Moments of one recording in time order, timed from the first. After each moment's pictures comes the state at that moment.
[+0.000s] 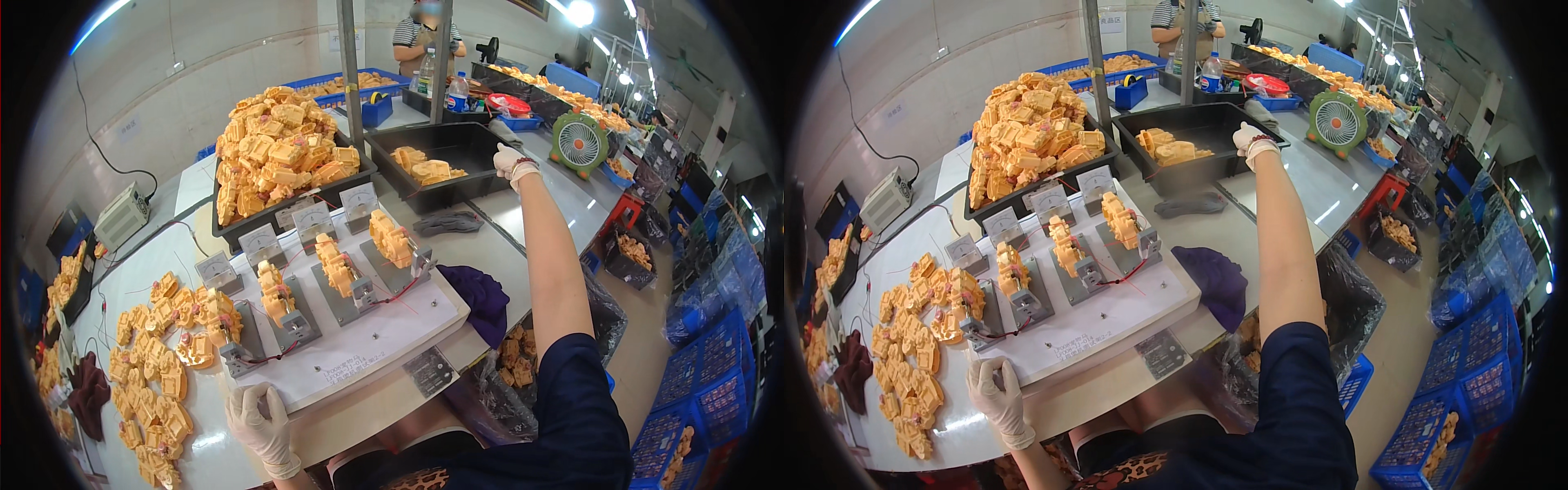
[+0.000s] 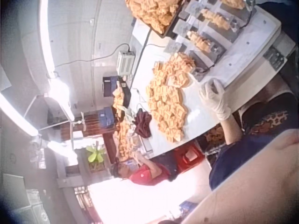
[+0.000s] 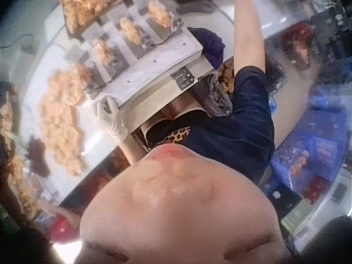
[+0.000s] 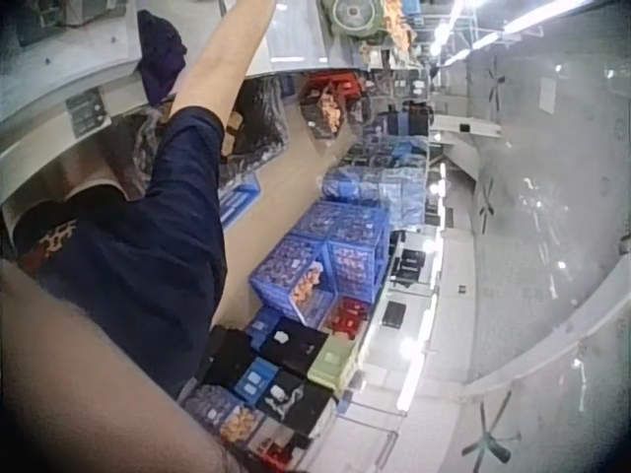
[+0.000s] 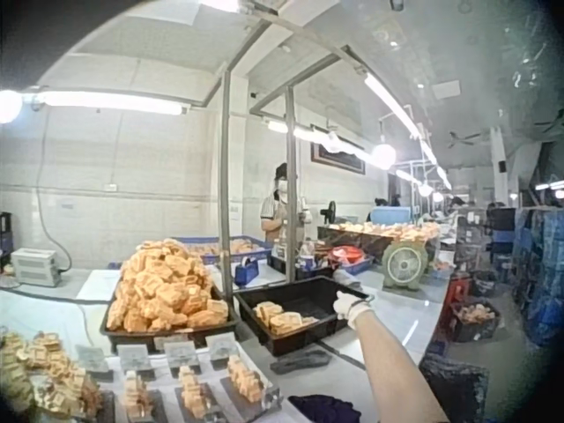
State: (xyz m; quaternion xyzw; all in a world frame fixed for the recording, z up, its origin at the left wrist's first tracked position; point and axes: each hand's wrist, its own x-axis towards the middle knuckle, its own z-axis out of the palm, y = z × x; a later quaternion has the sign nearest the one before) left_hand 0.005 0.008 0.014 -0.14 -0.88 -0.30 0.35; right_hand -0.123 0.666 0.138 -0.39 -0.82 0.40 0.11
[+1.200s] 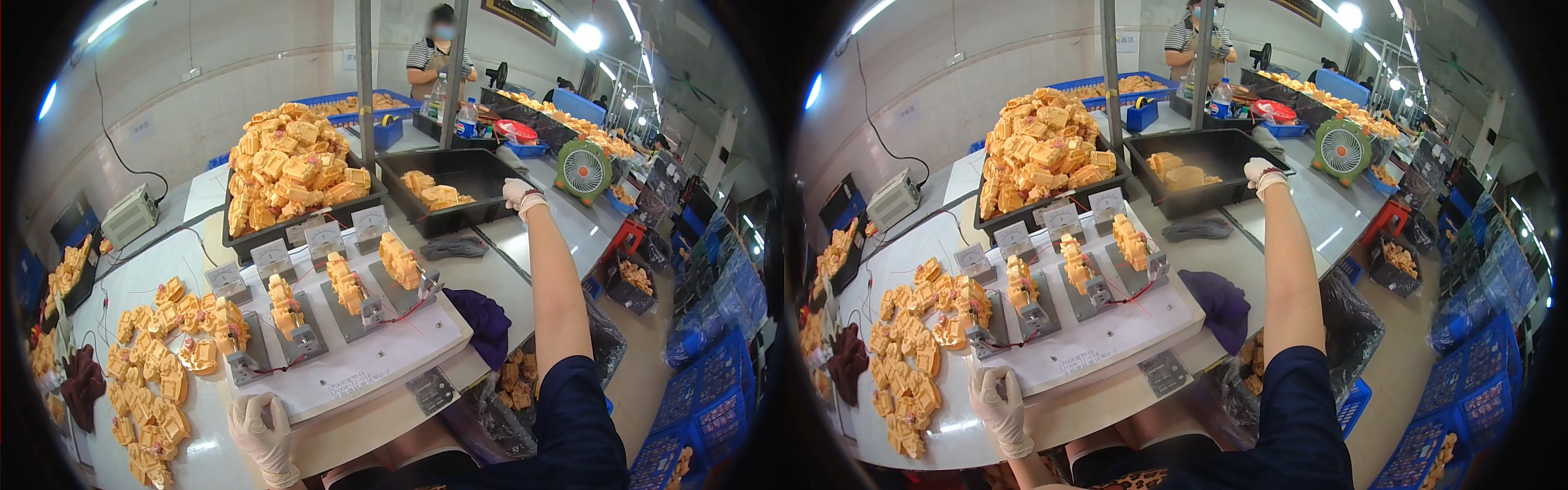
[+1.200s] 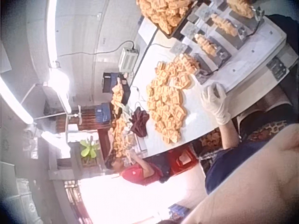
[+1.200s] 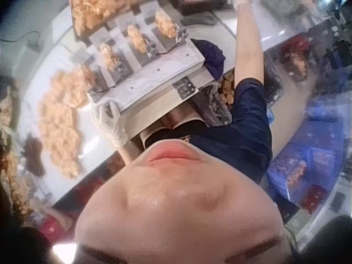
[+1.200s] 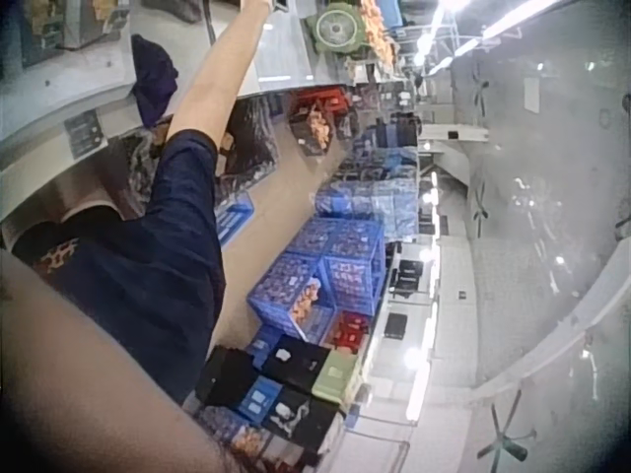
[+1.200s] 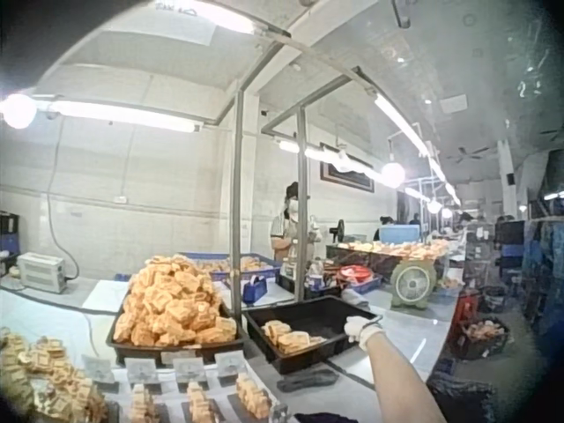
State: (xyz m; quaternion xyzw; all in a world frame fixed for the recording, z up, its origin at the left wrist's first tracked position) left_hand 0.006 0.008 0.016 -0.14 -0.87 -0.29 0.36; right_hand -0.110 0.656 0.140 -0.38 -0.86 0.33 0.07
